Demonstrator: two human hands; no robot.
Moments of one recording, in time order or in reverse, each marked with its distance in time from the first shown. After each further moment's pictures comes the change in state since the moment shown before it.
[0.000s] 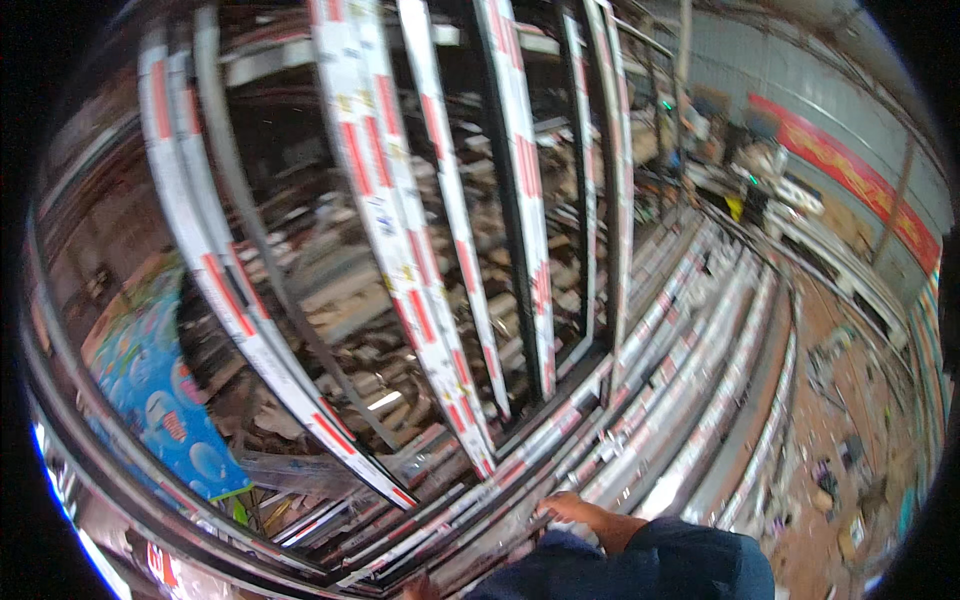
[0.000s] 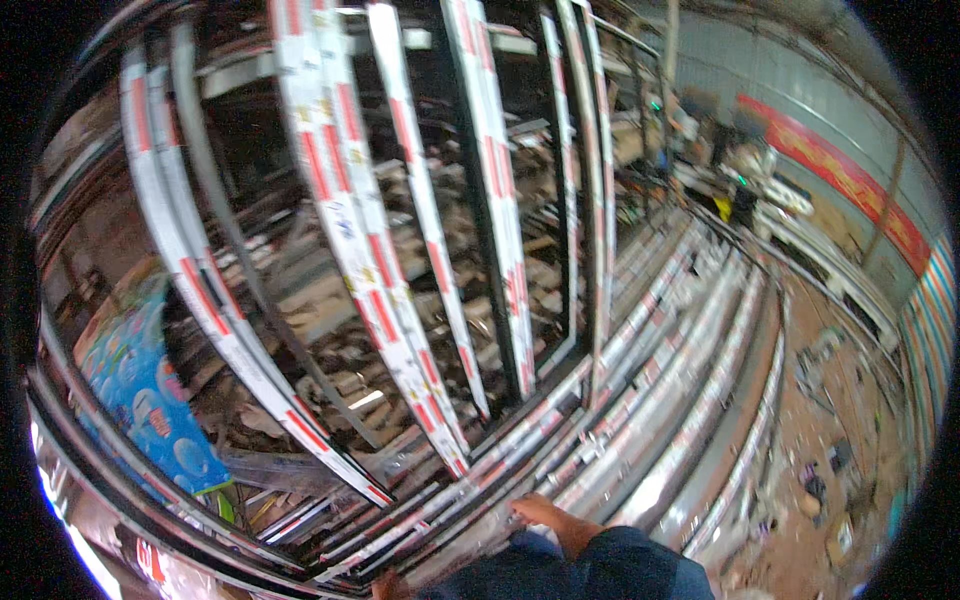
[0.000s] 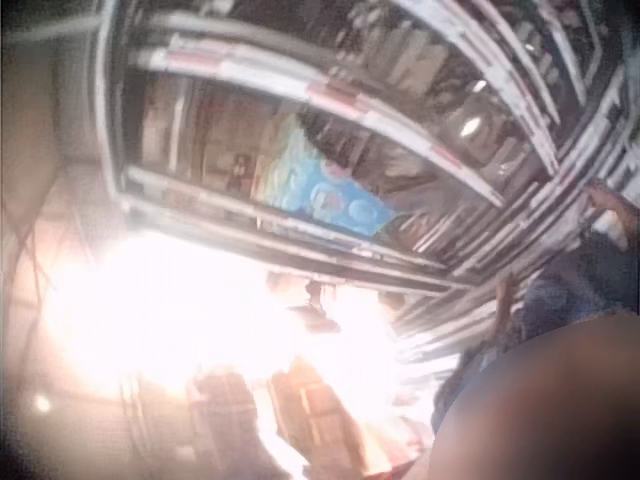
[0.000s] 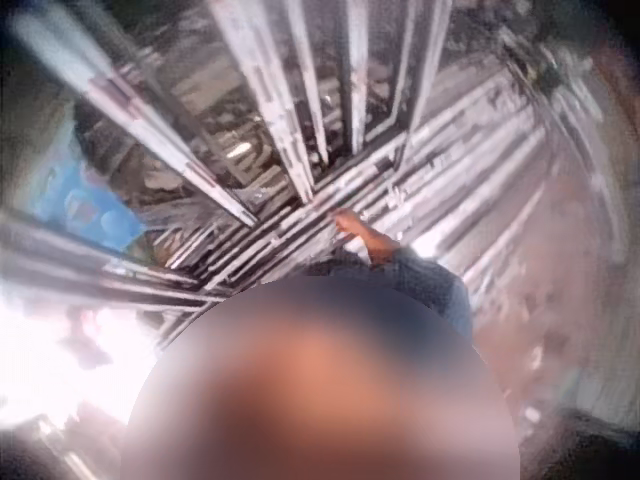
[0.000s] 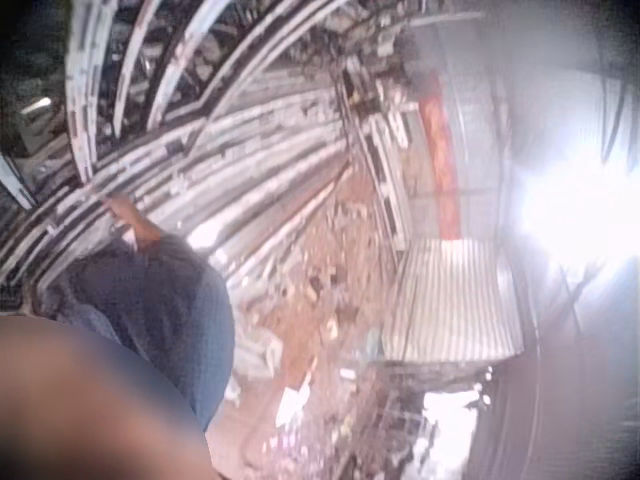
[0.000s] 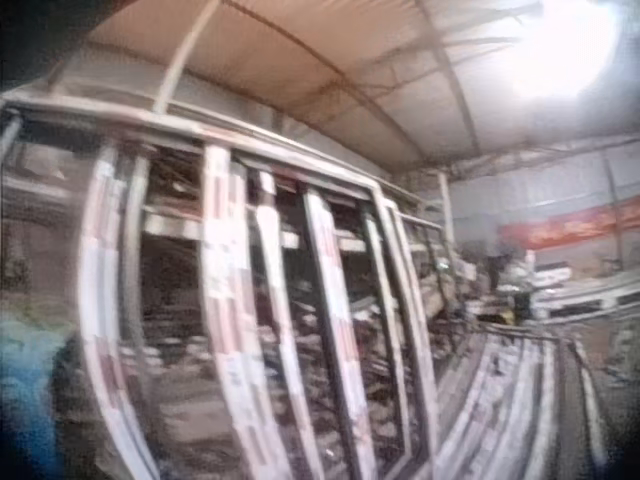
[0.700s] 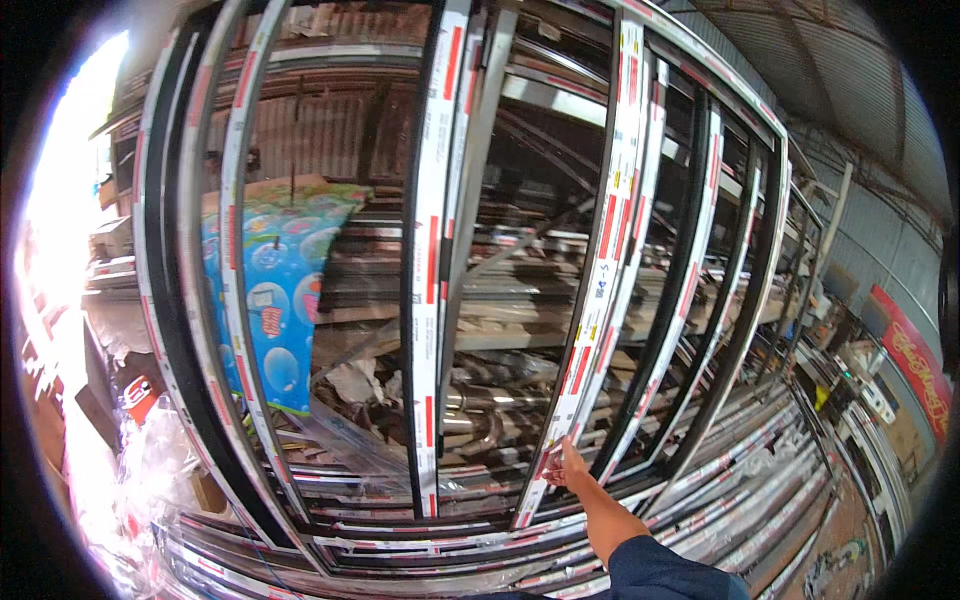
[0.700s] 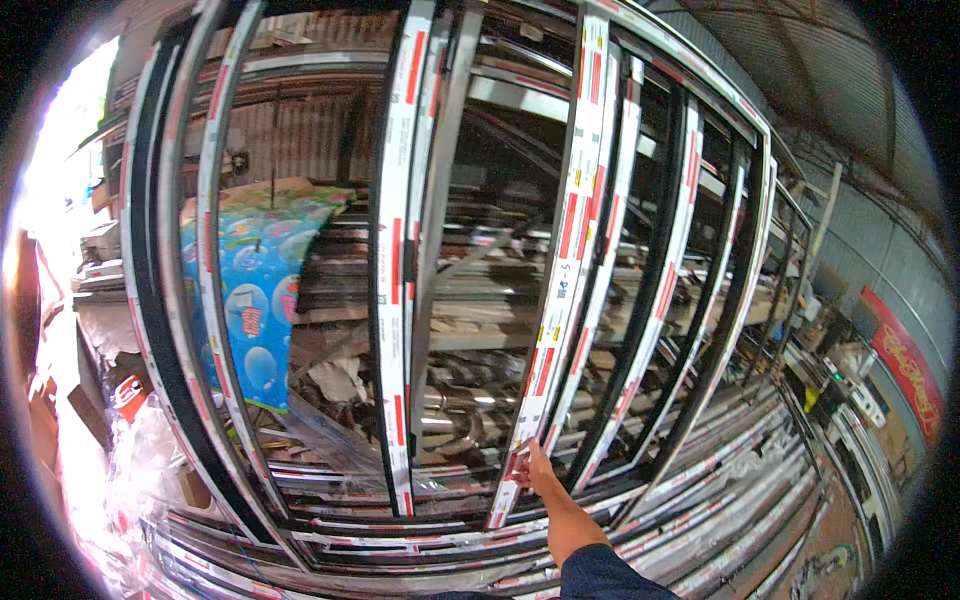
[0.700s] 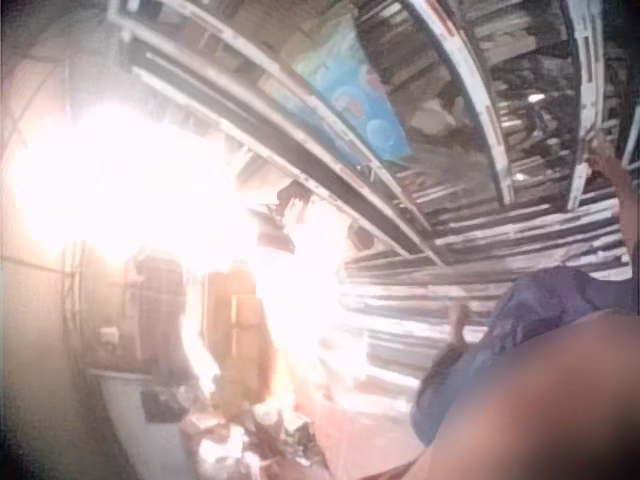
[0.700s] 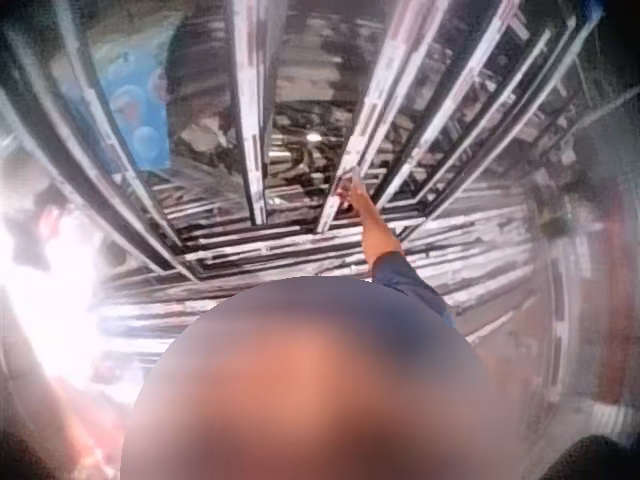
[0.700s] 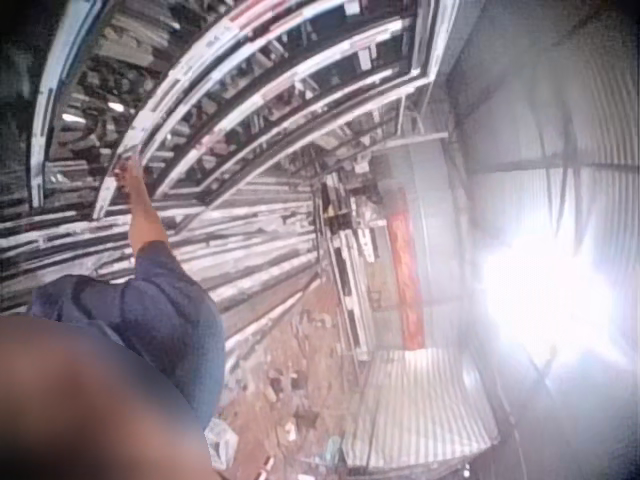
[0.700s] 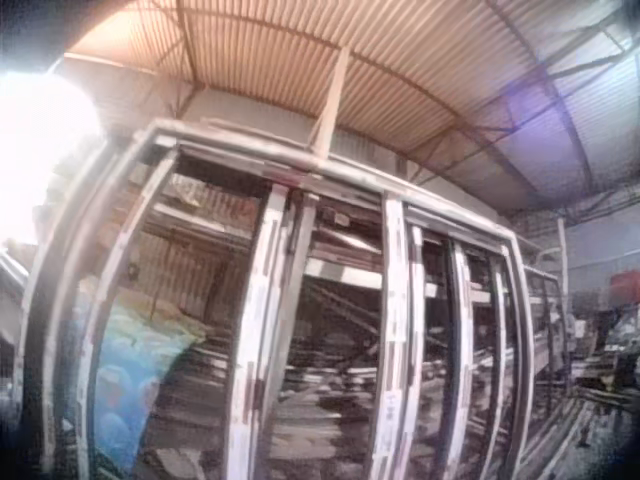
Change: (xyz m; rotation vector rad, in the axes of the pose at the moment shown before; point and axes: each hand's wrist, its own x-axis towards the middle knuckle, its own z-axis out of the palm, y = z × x) left_hand -0.144 -0.078 0.104 -1.567 0.629 -0.531; right_hand 0.050 -0.309 -0.039 0.441 0.084 -0.224
